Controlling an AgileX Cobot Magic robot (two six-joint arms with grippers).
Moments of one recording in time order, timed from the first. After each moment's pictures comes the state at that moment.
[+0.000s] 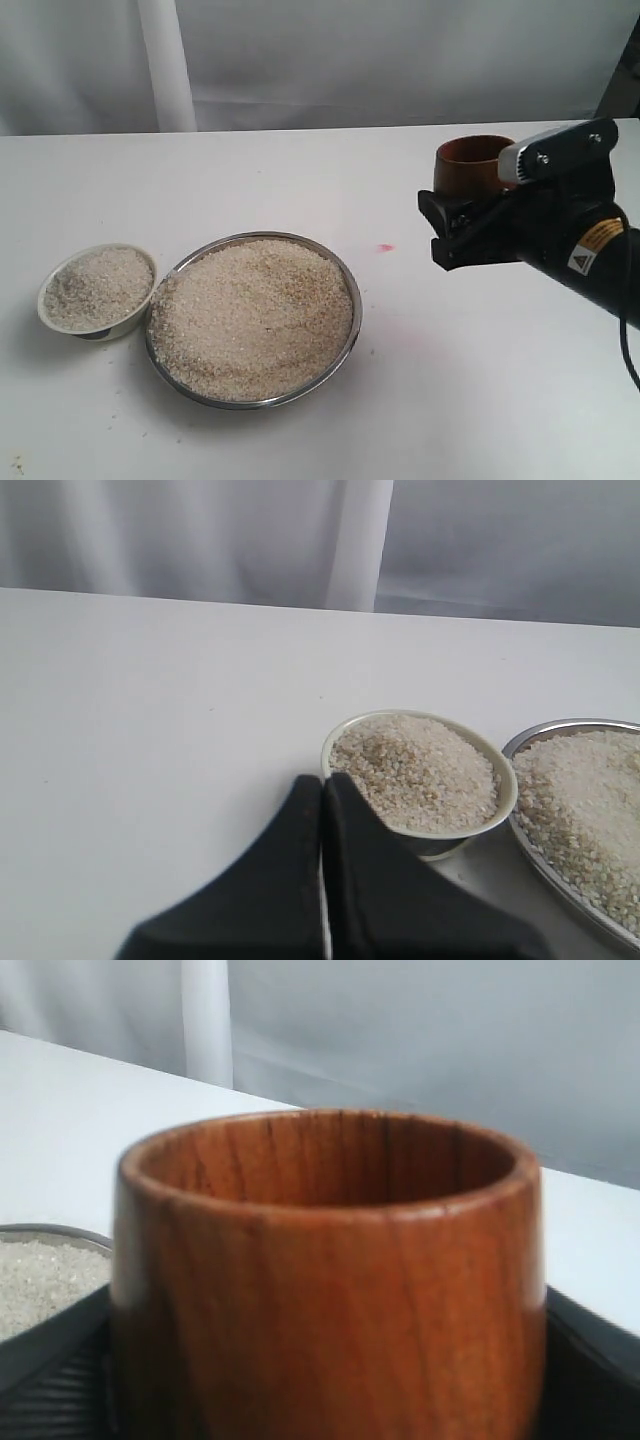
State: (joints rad) left arm 0.01 0.05 0.00 0.04 0.29 -0.12; right arm 0.34 1.52 -0.49 -0.17 -0.66 0.07
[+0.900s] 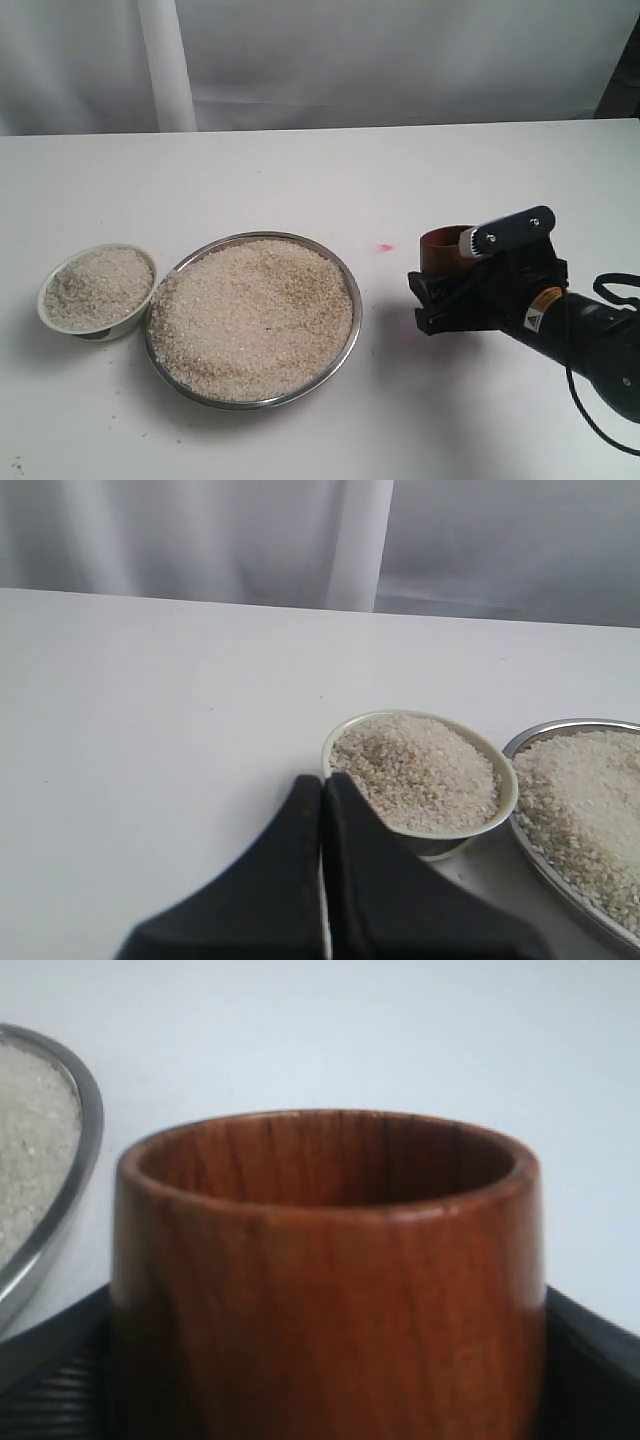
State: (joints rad) left arm 0.01 0.05 0.00 0.04 0.29 -0.12; right arm 0.34 1.87 -0.48 -0.12 -0.81 0.06
